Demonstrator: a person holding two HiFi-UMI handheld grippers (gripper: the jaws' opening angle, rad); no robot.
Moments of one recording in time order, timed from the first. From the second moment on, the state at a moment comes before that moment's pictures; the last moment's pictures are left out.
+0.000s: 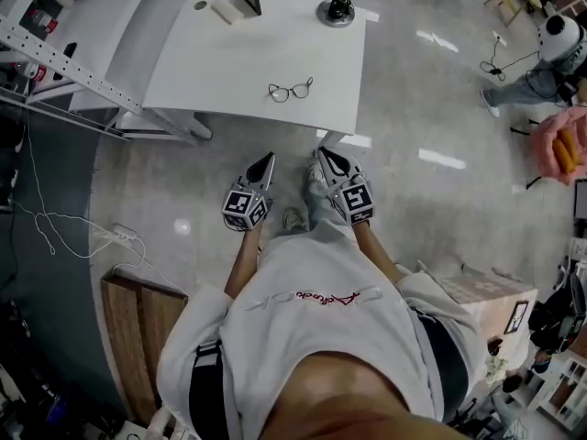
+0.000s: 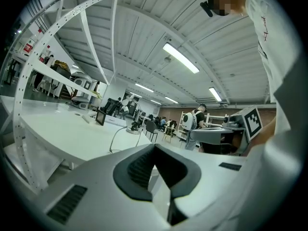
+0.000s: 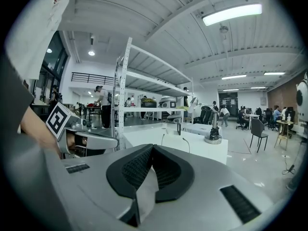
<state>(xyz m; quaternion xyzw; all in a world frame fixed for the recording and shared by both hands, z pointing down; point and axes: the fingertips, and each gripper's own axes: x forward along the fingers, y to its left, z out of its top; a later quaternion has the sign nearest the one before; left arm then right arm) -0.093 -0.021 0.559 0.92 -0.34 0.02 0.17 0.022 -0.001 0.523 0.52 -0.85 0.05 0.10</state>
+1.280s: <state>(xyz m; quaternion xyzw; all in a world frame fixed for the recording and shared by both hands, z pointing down) -0.071 -0.138 0.626 0.86 -0.44 0.12 0.22 0.090 -0.163 0.565 0.46 -0.87 0.11 0.09</state>
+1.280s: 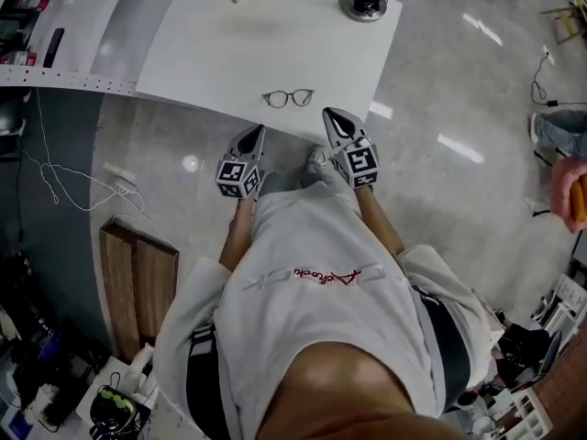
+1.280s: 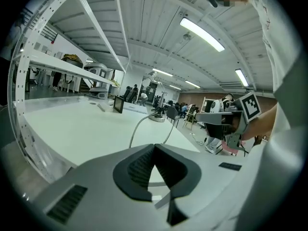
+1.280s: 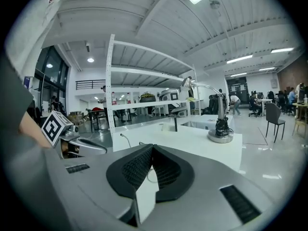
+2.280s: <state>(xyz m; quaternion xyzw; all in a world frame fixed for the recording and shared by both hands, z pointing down) -0.061 -0.215 0.690 0.87 -0.39 0.20 0.21 0.087 -0.173 0.621 0.48 -0.85 0.17 0.15</state>
